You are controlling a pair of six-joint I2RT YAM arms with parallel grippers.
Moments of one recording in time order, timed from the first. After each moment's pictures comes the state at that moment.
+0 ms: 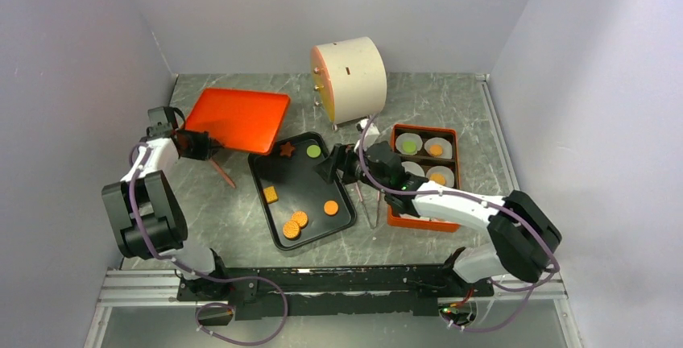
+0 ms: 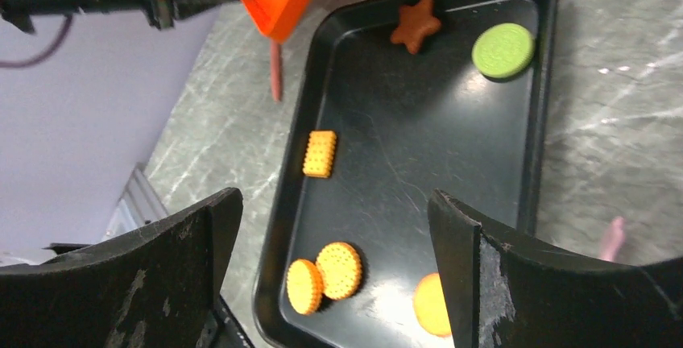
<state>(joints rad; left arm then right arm) 0.33 1.57 1.04 -0.42 0.32 -1.13 0.82 1.36 0.70 0.38 -0.03 0.65</state>
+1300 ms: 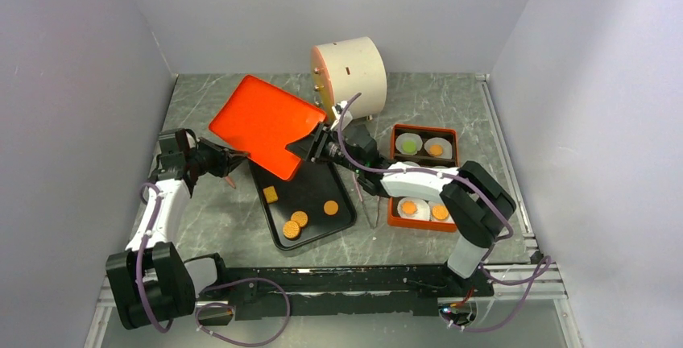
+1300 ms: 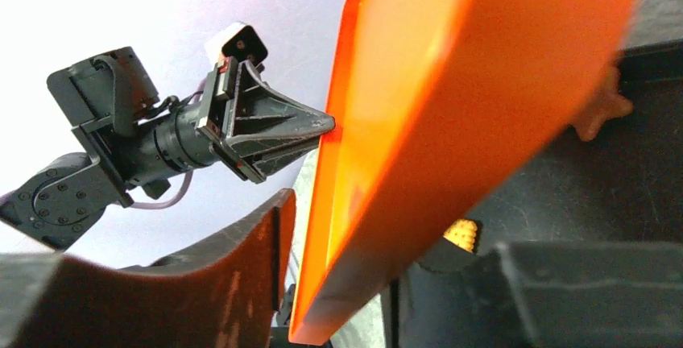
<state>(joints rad) 0.23 1.14 0.71 -0.30 0.59 -1.10 0.83 1.71 0.96 0.67 -0.18 0.95</state>
